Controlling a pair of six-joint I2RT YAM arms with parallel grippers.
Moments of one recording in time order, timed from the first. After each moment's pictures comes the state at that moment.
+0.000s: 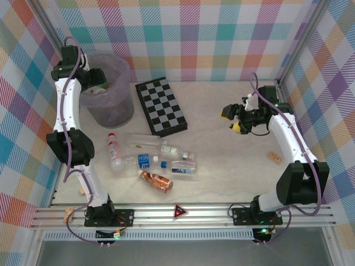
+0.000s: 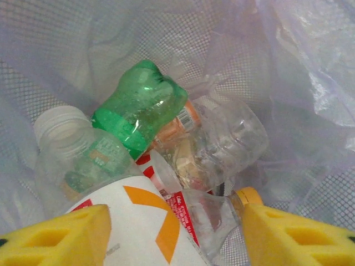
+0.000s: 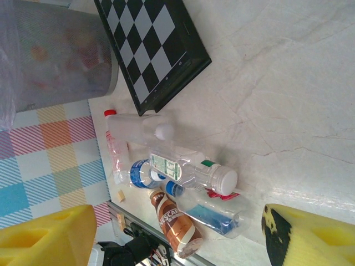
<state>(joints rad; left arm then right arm) 0.17 2.01 2.23 -1.05 0.10 -0.17 0.03 1.46 1.30 -0.92 -0.76 0.51</state>
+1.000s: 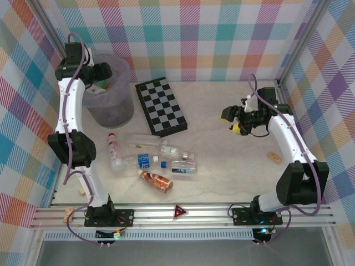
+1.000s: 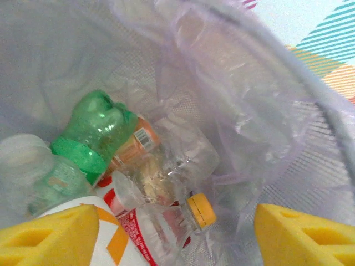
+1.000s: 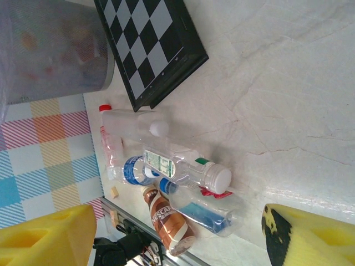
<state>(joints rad) 0.14 1.98 2.26 -0.99 0.12 -0.18 0.05 1.44 1.28 -0.92 -0.76 0.46</state>
